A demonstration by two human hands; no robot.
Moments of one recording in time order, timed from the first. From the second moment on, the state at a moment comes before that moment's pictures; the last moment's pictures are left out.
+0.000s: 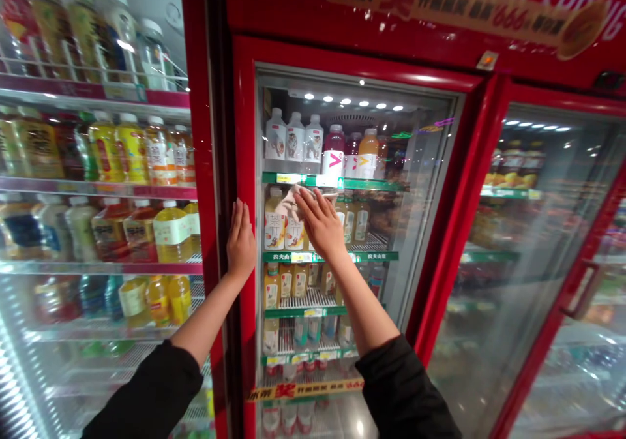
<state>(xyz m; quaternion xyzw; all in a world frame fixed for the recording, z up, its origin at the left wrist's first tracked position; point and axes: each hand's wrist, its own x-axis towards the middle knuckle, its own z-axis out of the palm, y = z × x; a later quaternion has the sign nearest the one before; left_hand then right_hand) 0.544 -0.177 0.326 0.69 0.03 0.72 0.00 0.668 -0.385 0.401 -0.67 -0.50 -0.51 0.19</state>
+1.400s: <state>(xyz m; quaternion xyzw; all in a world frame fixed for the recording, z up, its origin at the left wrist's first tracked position) 0.565 -0.192 0.438 0.73 -0.08 0.66 -0.15 0.712 -0.405 0.455 -0.68 -0.41 -0.55 0.27</state>
